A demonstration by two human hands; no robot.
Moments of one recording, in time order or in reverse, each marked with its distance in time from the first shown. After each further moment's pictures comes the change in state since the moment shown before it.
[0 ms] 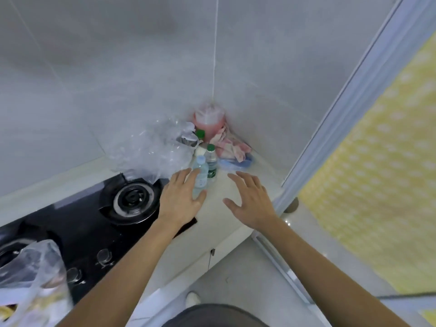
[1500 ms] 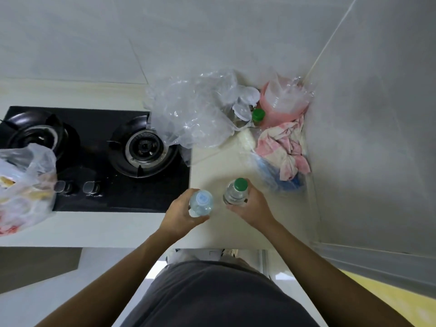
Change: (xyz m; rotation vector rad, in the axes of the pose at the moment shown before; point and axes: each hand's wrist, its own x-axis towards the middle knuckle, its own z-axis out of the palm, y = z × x) left_hand 0.041 -0.001 0.165 -0.614 0.062 -0.743; right_hand 0.212 0.128 0.129 0.617 -0.525 -0.211
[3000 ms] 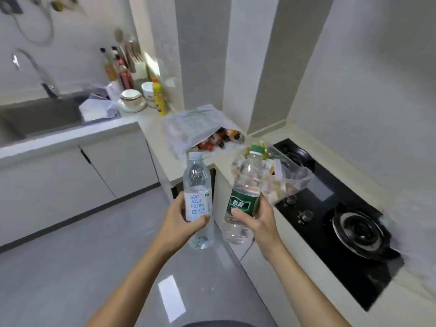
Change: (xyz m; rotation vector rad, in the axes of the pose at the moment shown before) left_hand -0.493 -0.151 -0.261 -0.613 1.099 -0.207; right_hand -0.247 -0.374 0.382 0.419 -0.830 -0.363
